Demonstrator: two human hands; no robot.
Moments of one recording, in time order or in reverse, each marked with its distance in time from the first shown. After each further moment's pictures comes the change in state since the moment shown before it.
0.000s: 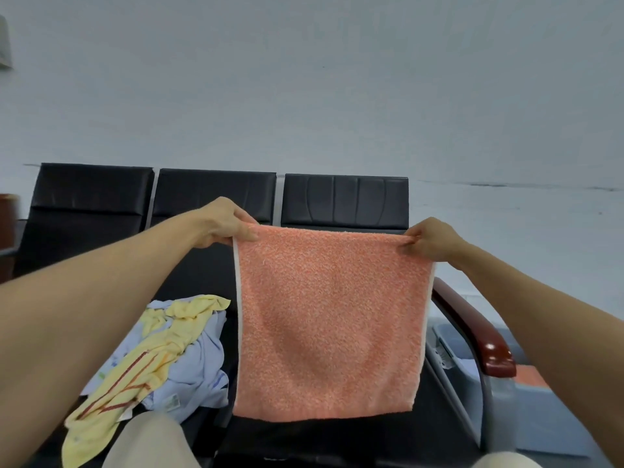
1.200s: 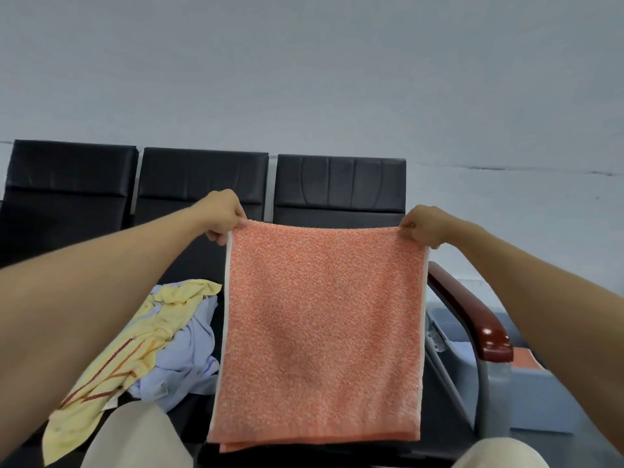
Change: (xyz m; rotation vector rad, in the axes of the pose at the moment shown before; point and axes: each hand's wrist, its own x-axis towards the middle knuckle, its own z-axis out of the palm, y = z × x) left_hand 0.033 -0.021 0.022 0.481 0.011 0.064; right_hand 0.023 0.010 0.009 -0.292 -0.167 -0.049
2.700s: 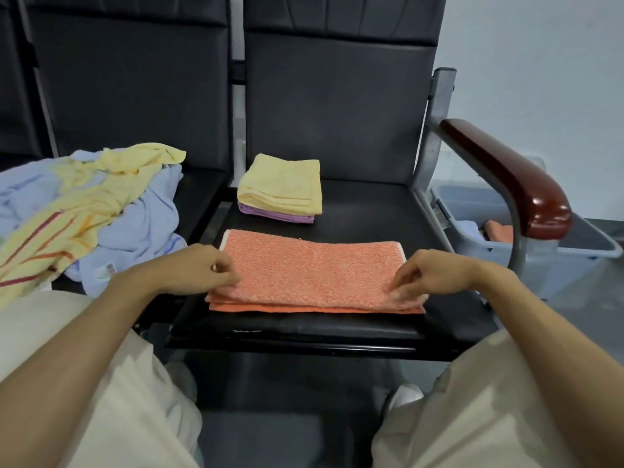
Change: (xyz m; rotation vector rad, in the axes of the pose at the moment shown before) left_hand -0.054 -0.119 0.267 -0.012 -0.495 0.142; right_hand -0.067 0.056 0.263 0.266 -0.690 -0.137
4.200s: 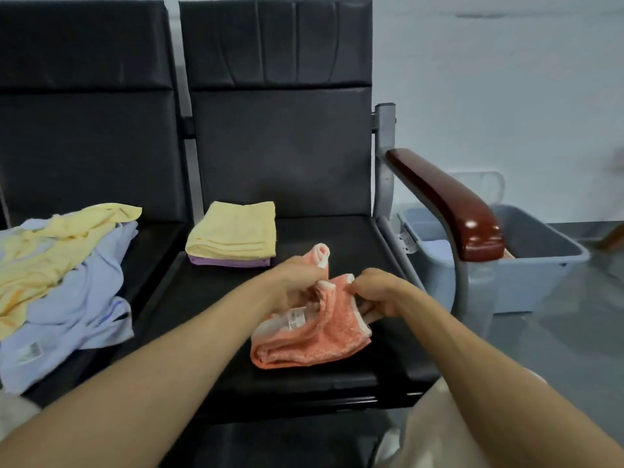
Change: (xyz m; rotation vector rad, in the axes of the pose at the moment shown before) left_hand 0.103 0.219 0.029 -0.943 -0.151 -0.296; right_hand 0.027 0.003 -0.002 0.876 0.232 0.389
